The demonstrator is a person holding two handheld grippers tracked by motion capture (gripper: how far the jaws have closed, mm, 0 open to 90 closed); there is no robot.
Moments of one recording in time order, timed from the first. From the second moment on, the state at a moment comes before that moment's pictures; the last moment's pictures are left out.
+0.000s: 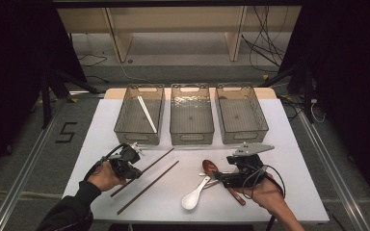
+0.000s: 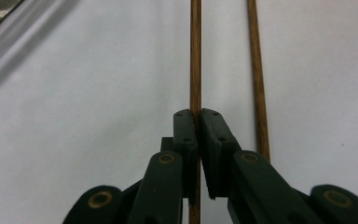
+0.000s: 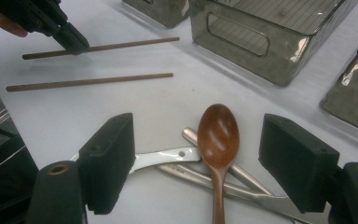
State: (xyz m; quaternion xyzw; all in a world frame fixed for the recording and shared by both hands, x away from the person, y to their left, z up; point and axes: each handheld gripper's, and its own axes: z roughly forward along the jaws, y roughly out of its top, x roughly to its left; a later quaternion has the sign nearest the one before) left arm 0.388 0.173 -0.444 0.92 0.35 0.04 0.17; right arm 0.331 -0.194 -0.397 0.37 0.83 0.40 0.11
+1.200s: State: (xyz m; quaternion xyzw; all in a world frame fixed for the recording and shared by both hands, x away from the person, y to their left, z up) left arm 0.408 0.202 -0.359 0.85 0.37 0.11 0.35; right arm 0.332 -0.194 -0.397 0.38 0.83 0.40 0.11
